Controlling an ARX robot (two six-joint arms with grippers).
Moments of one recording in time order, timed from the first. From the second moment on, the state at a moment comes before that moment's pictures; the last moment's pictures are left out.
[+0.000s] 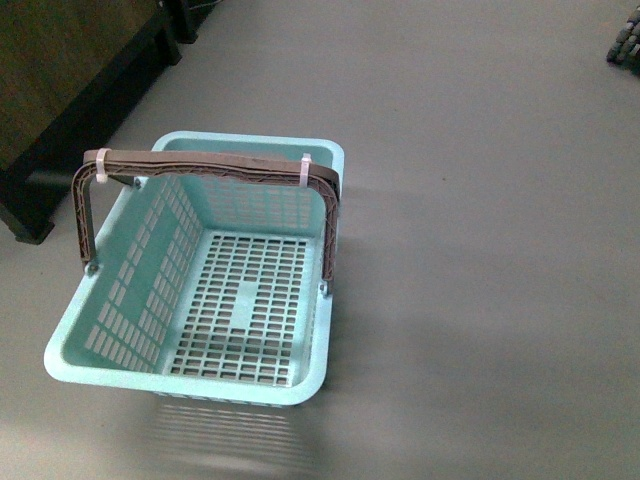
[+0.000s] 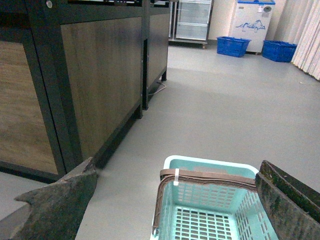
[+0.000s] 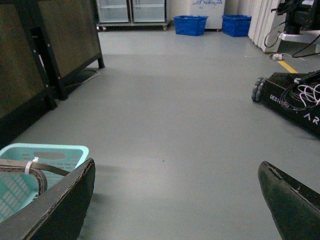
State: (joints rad) left arm 0.00 0.00 0.02 0.00 0.00 0.00; right arm 0.00 0.00 0.02 0.00 0.00 0.00
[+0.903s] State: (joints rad) left arm -0.13 0.51 0.17 0.01 0.01 -0.73; right arm 0.00 0.00 0.02 0.00 0.00 0.00
